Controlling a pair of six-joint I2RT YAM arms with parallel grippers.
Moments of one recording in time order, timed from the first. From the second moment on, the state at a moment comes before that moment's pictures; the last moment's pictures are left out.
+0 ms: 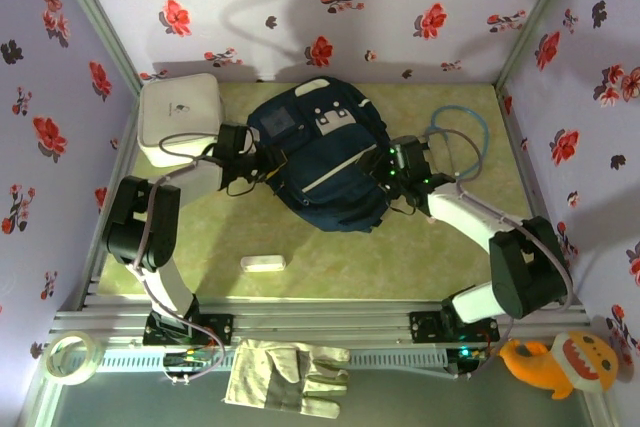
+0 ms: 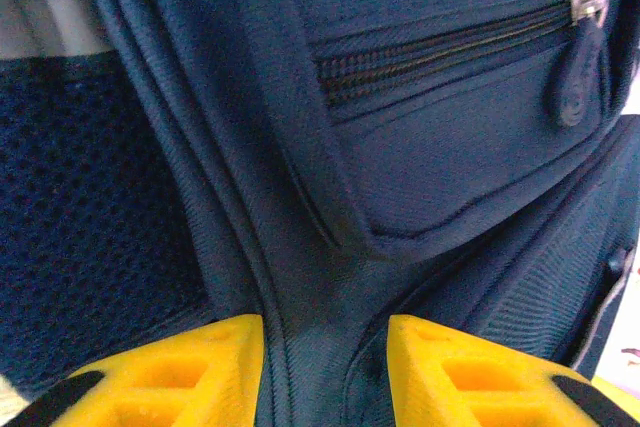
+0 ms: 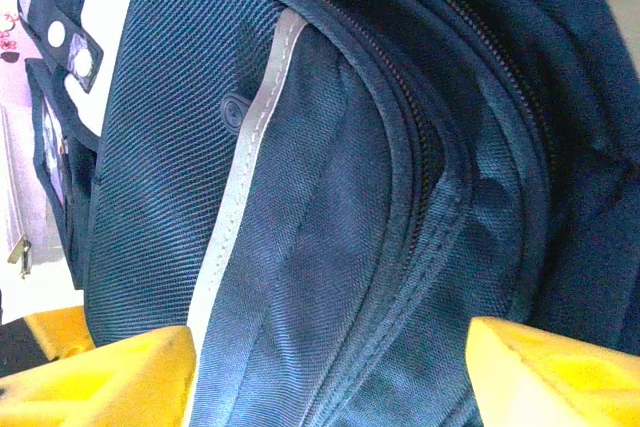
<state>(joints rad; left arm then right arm) -0.33 1.75 1.01 -0.06 0.44 -0.86 0.44 1.44 0.83 -0.11 -0.13 1.02</state>
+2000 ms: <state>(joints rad) -0.50 1.79 1.02 0.21 0.48 -1.21 0.51 1.38 1.09 -0.45 0.08 0.86</state>
